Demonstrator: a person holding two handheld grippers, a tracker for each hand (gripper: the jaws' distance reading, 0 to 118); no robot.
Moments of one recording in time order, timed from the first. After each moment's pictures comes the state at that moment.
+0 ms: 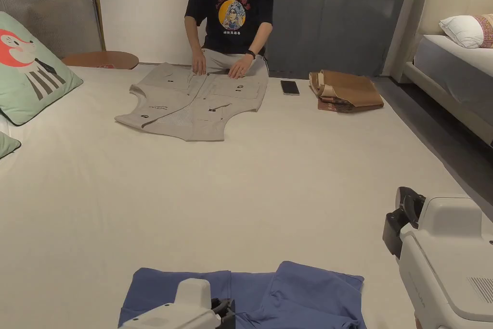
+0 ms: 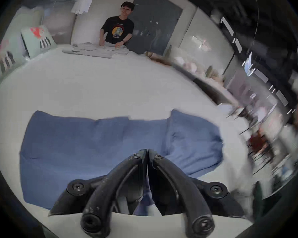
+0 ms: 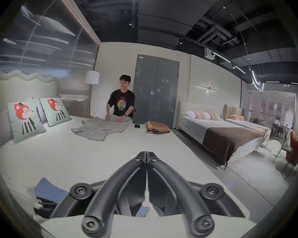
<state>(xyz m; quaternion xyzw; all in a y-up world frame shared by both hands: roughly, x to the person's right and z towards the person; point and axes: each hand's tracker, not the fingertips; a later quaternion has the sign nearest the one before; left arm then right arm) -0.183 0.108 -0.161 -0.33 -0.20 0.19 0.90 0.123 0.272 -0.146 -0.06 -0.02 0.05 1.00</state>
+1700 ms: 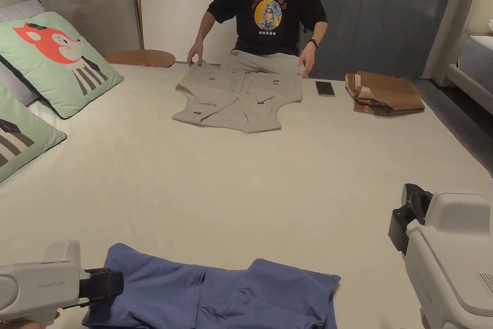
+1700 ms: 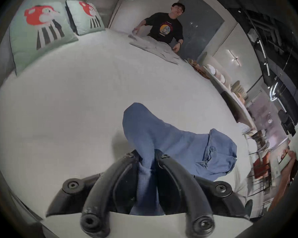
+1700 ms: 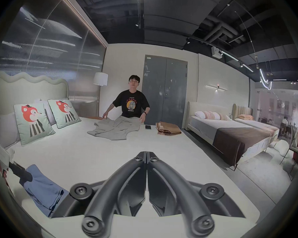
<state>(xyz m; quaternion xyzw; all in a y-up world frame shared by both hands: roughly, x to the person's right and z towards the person) -0.409 0.158 -0.161 -0.41 -0.04 0.21 0.89 0.096 0.269 -0.167 -0.06 0.02 0.04 1.00</state>
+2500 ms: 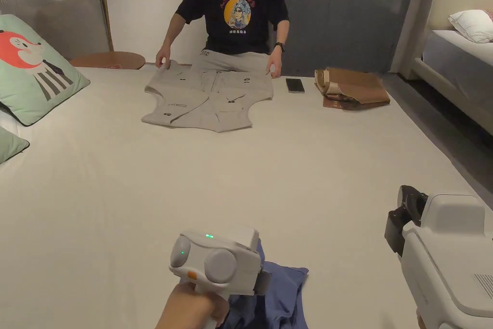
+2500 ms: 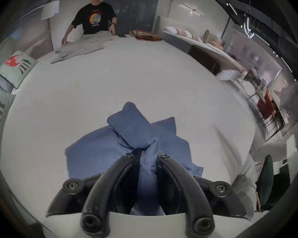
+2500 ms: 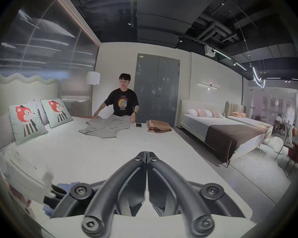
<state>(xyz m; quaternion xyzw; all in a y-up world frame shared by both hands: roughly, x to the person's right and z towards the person) -0.099 0.159 -0.239 -0.46 -0.18 0.00 0.87 0.138 0.265 -0.152 -0.07 -0.01 0.04 1.00</state>
